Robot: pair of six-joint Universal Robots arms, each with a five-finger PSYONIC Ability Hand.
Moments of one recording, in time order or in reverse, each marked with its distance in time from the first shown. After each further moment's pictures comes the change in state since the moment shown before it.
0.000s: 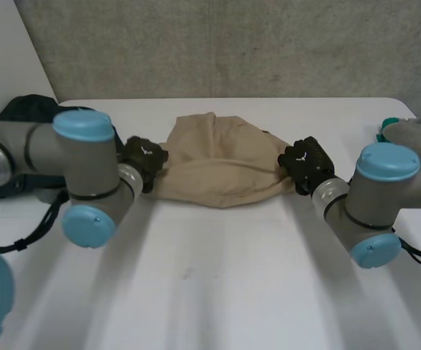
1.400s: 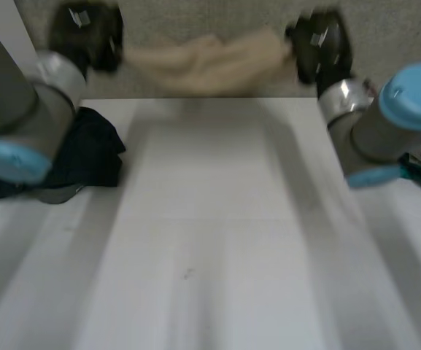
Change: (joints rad) left arm 0.109 0.341 -0.017 0.214 0.110 -0.341; right arm 0.036 -0.088 -0.283 -0.210 0.037 0.242; left_hand 0.004 0.004 0.004 0.004 0.014; right_hand 0.024 0.008 0.021 0.004 0.013
